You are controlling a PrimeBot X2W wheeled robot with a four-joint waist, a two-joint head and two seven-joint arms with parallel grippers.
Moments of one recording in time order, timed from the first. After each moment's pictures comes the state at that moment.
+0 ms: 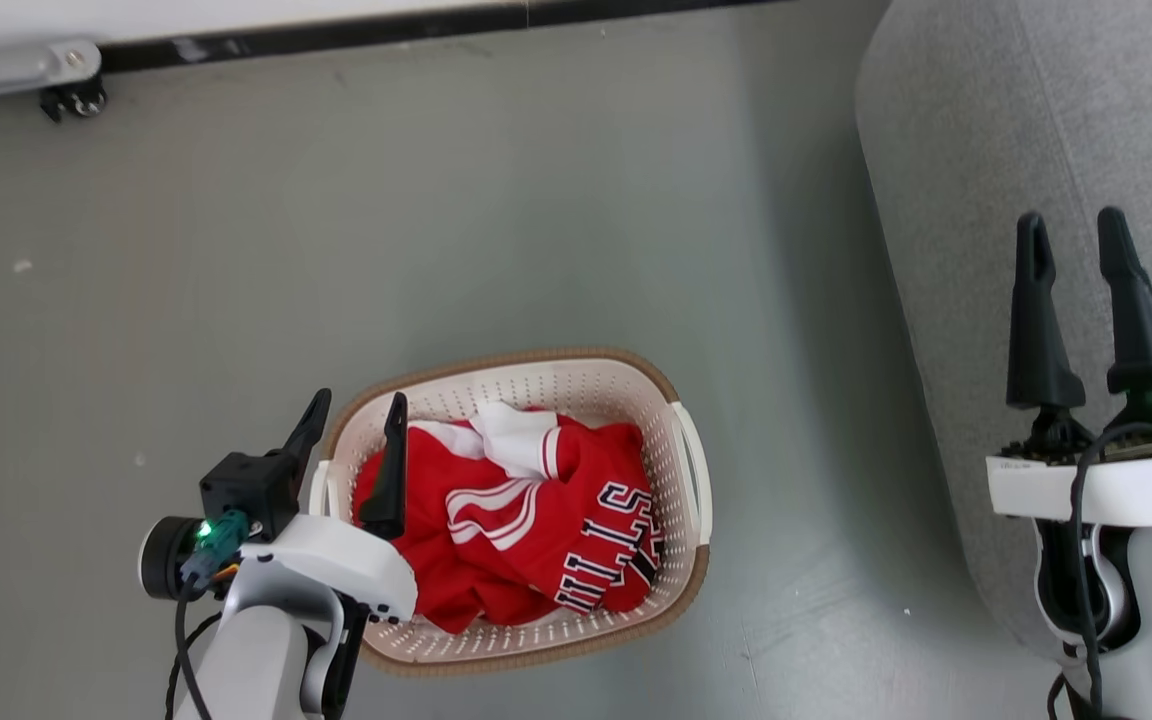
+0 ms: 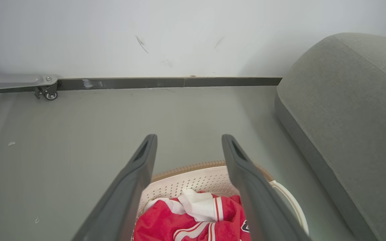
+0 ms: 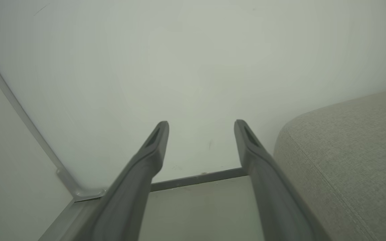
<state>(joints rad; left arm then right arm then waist) -0.34 0.05 -0.16 0.53 -0.22 -0.09 -0.25 -0.26 -0.12 -0.02 0.09 0.41 0.13 -0.25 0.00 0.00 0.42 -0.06</state>
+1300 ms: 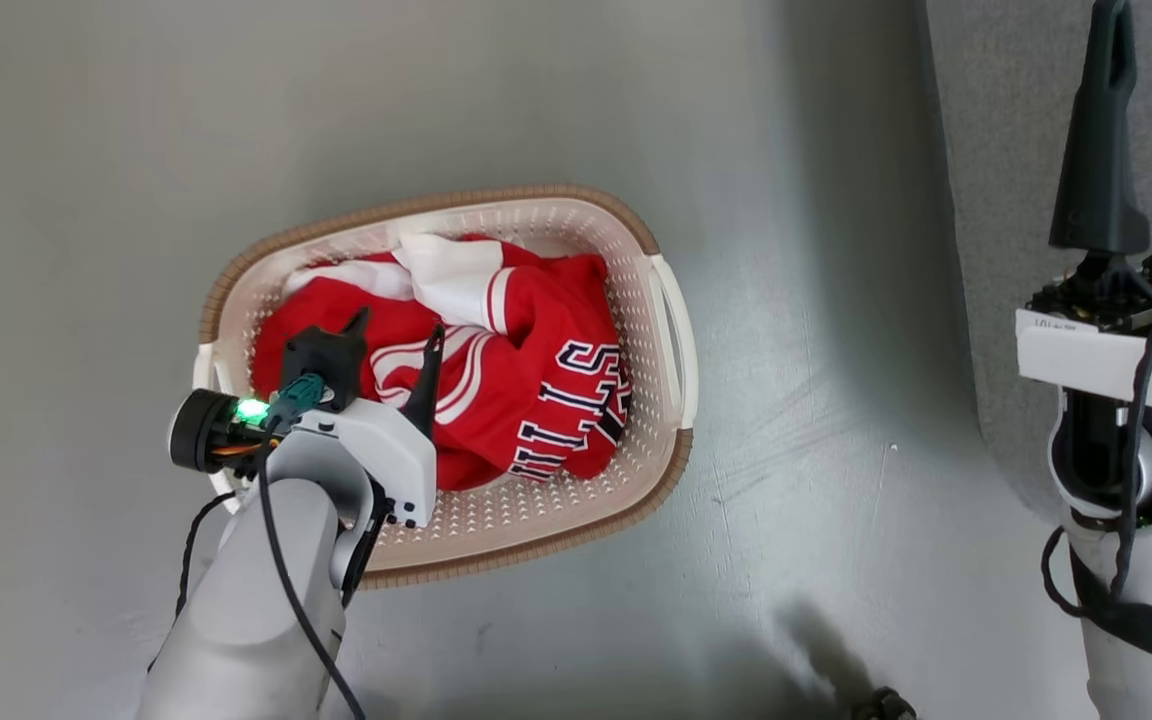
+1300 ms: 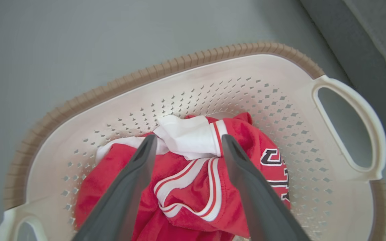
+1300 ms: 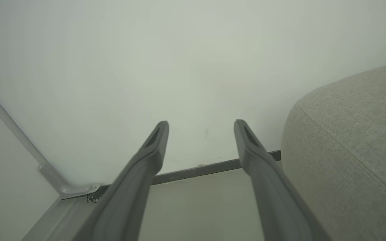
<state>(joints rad) -0.67 0.05 -0.28 0.89 -0.12 -0.11 -0.22 -0.48 -0.11 0.01 0.00 0.44 0.13 -0.25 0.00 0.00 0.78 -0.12</state>
